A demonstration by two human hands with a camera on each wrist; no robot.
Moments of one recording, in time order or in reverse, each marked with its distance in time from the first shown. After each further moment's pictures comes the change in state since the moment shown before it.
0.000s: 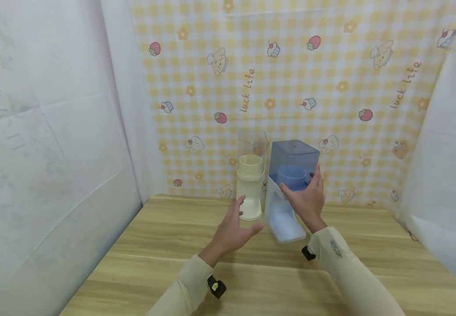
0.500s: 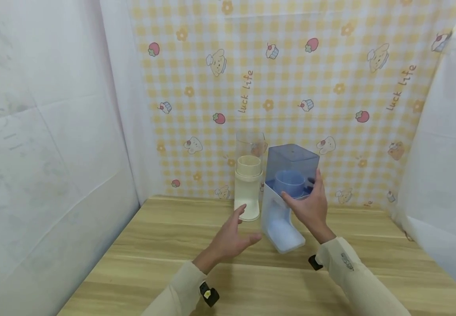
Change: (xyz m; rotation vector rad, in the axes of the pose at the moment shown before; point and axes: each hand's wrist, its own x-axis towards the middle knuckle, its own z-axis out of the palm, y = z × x) left_hand -0.014 -0.007 -0.003 -0.102 -0.116 0.005; right_hand -0.015 -0.001 -0.023 0.052 -0.057 -0.075
